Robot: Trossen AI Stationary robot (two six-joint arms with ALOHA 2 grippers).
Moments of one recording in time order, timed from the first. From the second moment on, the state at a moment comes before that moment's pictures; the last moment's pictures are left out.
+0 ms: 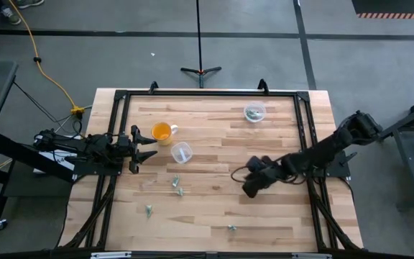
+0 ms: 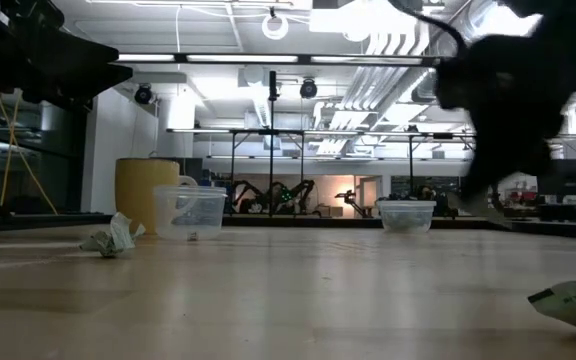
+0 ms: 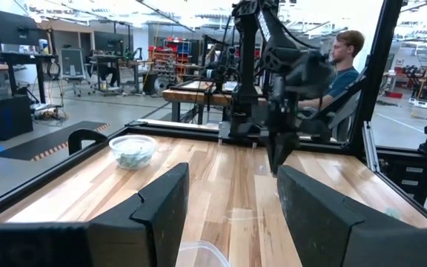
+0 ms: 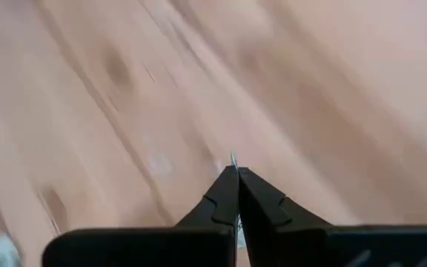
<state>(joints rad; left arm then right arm) -0.22 0.01 0.02 0.08 -0.33 -0.03 0.39 1.43 0.68 -0.27 0.29 1.04</state>
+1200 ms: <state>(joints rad) -0.22 0.01 0.02 0.08 -0.33 -0.03 -0.02 2.00 1.27 0.31 0.00 0.05</state>
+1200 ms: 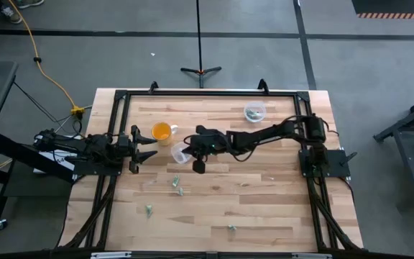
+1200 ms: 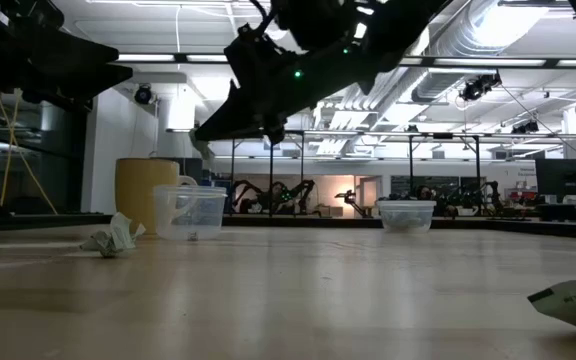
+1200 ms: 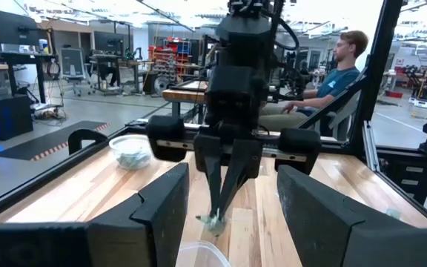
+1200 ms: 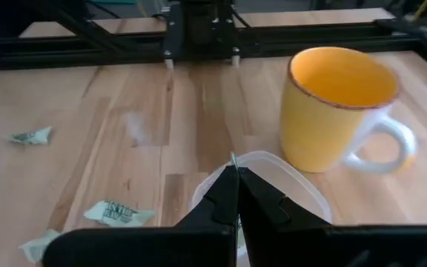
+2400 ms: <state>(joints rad) -0.22 0.01 0.02 0.07 -0.34 -0.03 0.26 0.99 0.48 0.32 0.35 0.14</state>
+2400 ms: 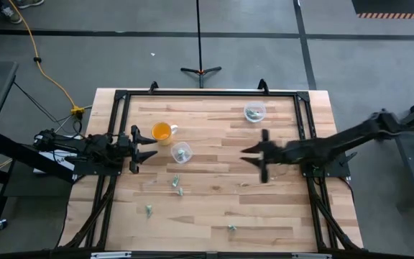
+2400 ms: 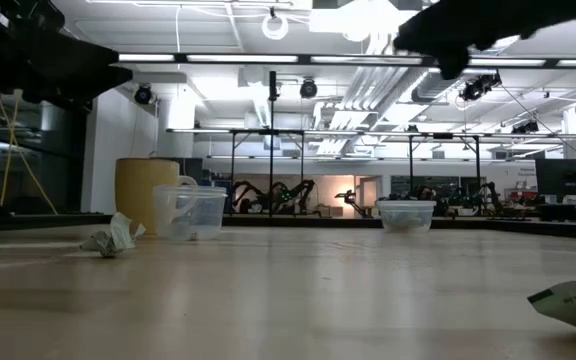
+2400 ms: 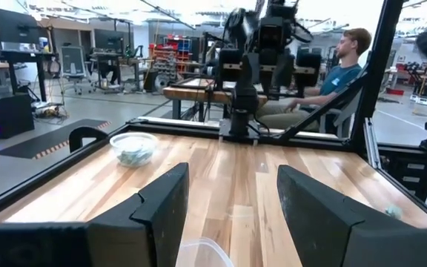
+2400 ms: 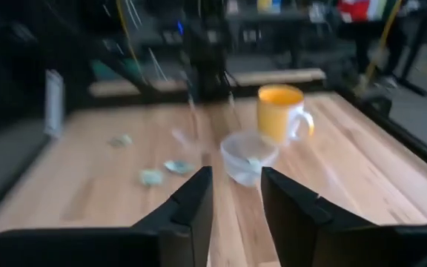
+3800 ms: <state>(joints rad) -0.22 0.27 0.16 0.42 -0.13 0.21 0.38 0.22 0.01 0.25 0.37 -0.05</state>
